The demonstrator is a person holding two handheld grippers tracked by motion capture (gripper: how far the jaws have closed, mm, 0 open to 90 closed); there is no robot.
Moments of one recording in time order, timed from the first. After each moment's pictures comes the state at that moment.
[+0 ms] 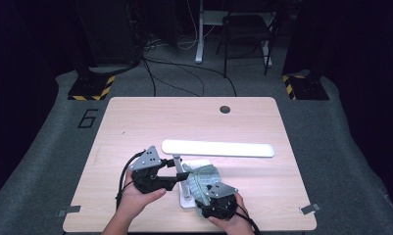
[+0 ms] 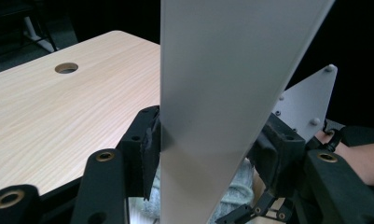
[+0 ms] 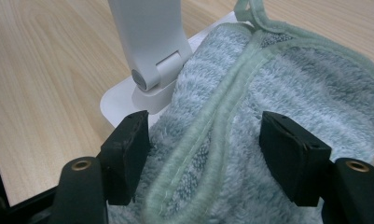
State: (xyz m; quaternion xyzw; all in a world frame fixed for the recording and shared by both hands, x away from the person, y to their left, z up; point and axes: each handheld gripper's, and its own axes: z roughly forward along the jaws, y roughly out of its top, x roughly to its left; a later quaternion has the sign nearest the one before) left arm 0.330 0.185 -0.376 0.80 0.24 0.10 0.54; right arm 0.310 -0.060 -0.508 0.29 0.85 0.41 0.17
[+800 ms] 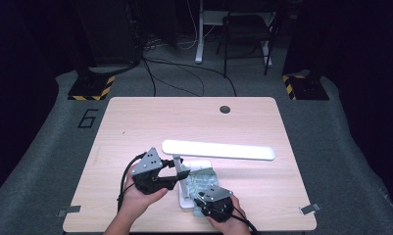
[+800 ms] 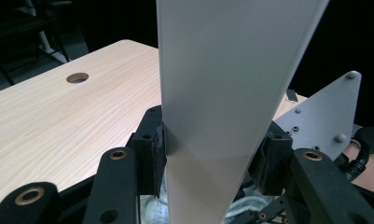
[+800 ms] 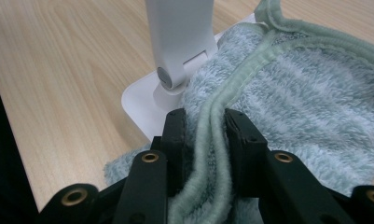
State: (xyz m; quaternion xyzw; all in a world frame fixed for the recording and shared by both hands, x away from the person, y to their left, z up) left arm 0.327 0.183 -0.379 0.80 0.23 0.13 0.54; right arm 0.302 -0.049 -0.507 0.28 0.86 0.40 0.16
